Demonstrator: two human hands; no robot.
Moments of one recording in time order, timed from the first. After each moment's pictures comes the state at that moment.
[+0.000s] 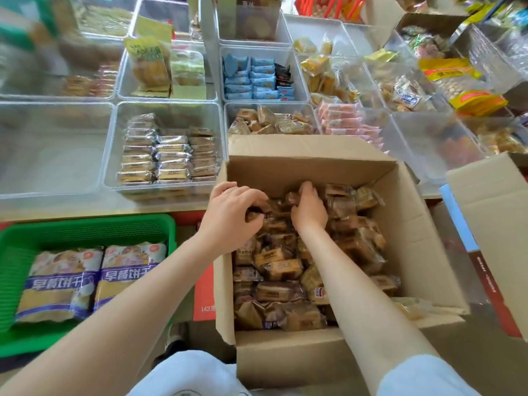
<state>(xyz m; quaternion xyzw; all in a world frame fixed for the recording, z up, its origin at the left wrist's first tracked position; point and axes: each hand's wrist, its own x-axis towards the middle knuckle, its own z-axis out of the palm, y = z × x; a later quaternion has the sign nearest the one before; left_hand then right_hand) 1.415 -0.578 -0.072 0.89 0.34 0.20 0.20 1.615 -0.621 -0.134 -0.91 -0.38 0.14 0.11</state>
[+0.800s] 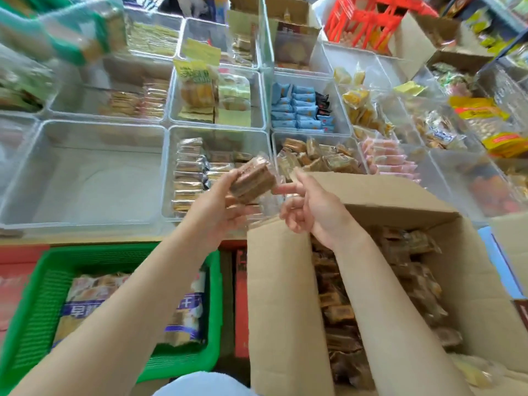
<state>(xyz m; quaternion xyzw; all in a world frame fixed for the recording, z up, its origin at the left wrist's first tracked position) 1.312 -0.450 -0.018 0.33 0.45 0.28 0.78 1.486 -0.519 0.009 -0.64 -0.25 0.59 0.43</state>
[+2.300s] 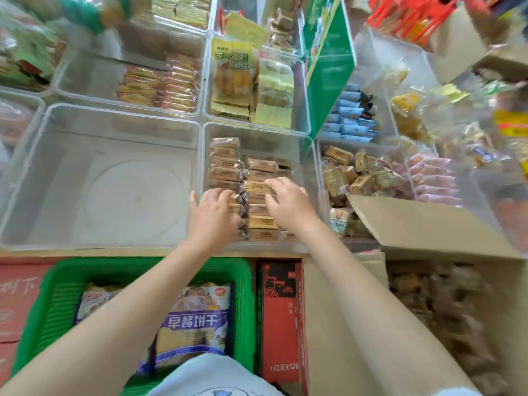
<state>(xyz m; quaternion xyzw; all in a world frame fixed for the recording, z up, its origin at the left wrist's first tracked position) 1.243 -0.319 -0.169 0.80 0.53 0.05 0.27 1.415 -0.352 -0.110 -0.77 -0.59 0.23 0.06</state>
